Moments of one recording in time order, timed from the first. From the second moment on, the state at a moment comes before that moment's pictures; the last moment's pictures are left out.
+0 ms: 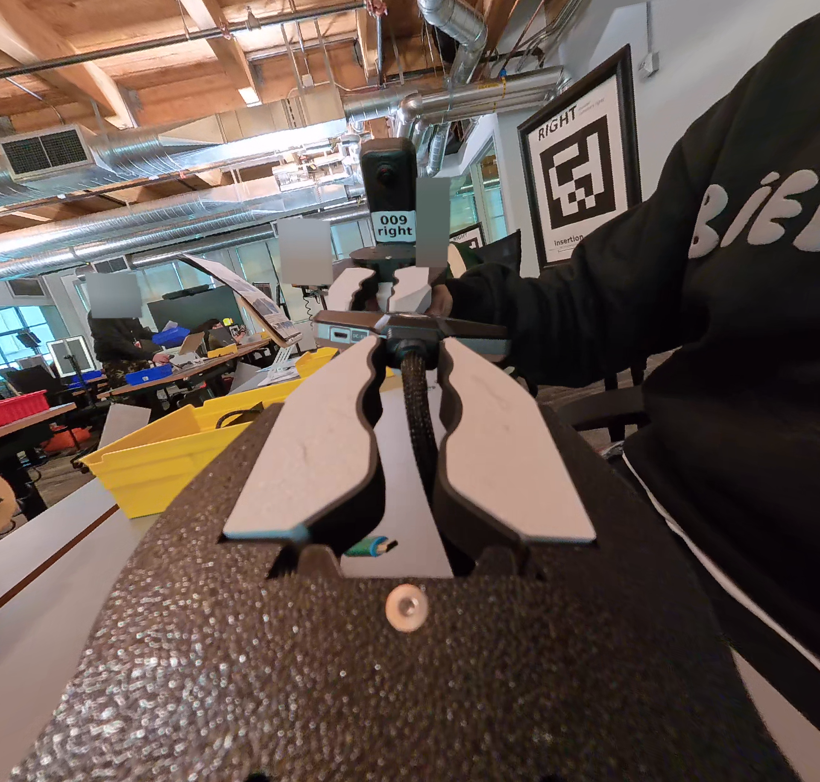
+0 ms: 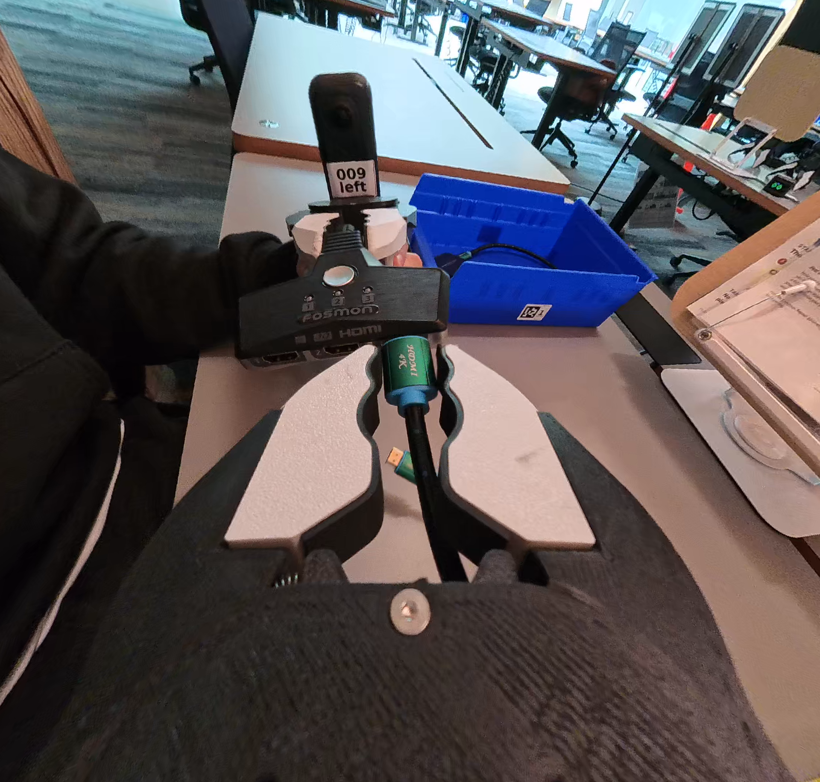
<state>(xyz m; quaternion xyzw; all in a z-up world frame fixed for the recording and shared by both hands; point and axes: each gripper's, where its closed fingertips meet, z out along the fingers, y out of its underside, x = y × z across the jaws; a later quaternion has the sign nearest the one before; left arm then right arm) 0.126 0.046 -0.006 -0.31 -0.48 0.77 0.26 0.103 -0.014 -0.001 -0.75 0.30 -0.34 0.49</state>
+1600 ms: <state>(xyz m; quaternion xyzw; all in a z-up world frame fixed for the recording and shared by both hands) 0.159 0.078 0.023 -0.29 -0.48 0.80 0.22 0.020 -0.187 0.154 -0.69 0.37 -0.53 0.34</state>
